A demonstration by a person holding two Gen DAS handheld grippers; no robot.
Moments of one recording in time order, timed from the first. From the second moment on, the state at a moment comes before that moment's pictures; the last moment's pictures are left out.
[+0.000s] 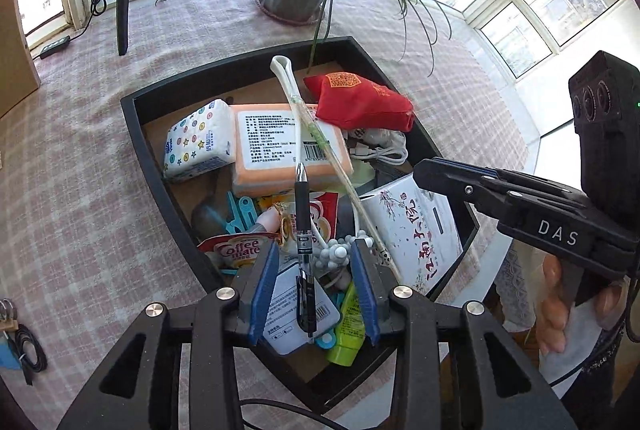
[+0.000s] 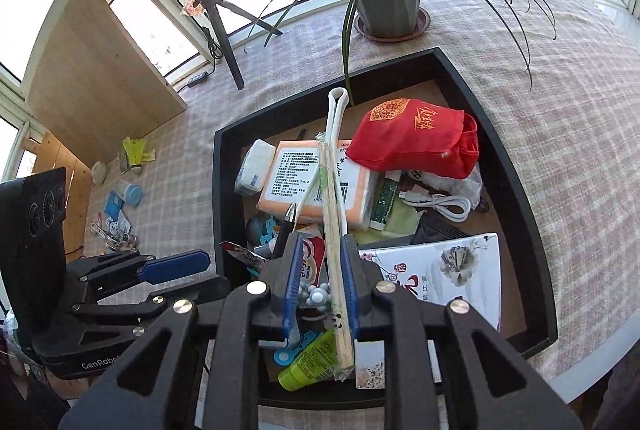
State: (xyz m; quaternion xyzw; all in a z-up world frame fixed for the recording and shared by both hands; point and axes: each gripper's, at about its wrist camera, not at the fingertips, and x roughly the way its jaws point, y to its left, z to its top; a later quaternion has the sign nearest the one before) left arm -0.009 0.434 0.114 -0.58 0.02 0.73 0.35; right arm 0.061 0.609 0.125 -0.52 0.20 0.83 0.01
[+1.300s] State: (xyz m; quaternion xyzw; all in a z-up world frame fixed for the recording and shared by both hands) left arm -0.040 0.050 0.093 -0.59 -0.09 0.80 0.08; right arm -0.035 0.300 0.109 -0.58 0.05 0.79 -0.20
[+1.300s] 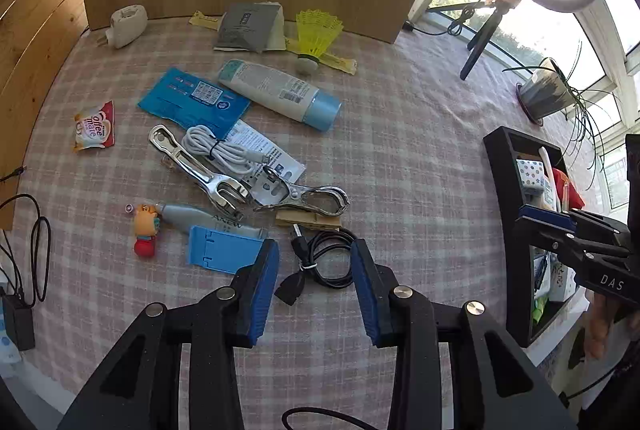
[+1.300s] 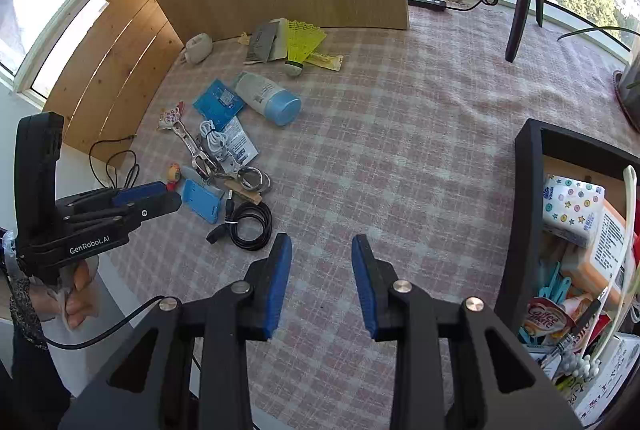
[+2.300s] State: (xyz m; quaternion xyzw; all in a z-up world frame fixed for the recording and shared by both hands) left arm -0.107 -0.021 0.019 -0.63 -0.18 0.75 -0.02; right arm -0.121 0.146 0.022 -0.65 -0.10 0.69 -0.30
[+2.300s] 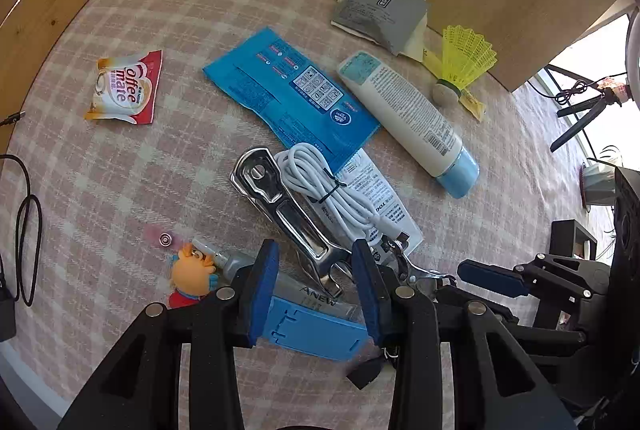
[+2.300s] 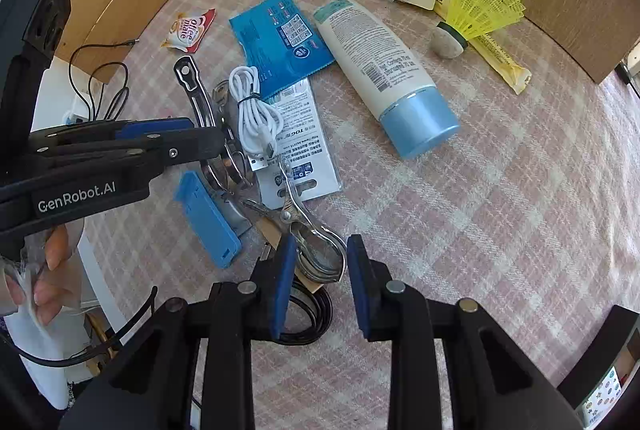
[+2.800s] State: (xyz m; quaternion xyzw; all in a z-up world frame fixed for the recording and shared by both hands) left arm -0.110 -0.017 0.011 -0.63 -0.18 0.76 -0.01; right arm -0.118 0.136 0.016 -0.63 -0.13 0.70 -0.31
